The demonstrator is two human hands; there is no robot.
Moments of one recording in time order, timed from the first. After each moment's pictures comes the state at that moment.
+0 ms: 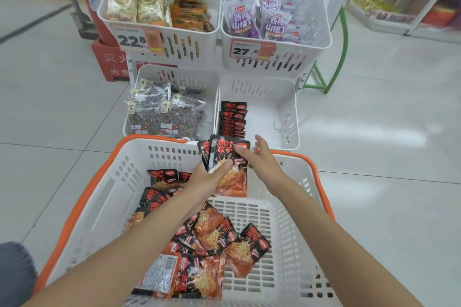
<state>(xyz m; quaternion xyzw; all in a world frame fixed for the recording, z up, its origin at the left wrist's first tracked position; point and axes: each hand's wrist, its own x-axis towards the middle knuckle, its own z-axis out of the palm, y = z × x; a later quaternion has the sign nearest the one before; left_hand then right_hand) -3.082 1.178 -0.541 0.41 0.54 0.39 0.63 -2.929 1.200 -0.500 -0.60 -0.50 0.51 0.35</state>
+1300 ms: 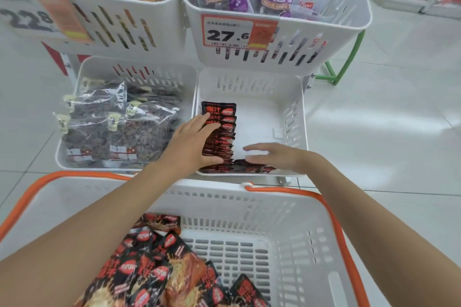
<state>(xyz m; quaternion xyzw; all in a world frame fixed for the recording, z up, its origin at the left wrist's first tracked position) -3.080 1.365 -0.571 0.81 0.55 0.13 0.14 -2.828 1.374 -0.566 -0.57 -0.66 0.49 0.02</state>
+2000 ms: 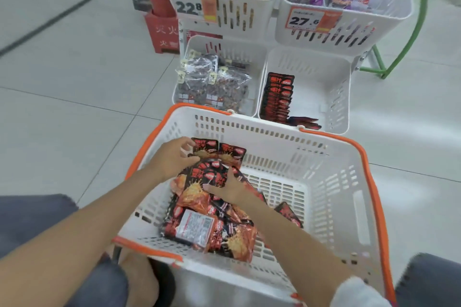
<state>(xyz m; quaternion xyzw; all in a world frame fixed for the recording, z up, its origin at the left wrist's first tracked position) -3.244 1.145 -0.555 0.60 0.71 0.19 0.32 -3.056 1.154 -0.642 -0.61 -0.59 0.52 -0.03</state>
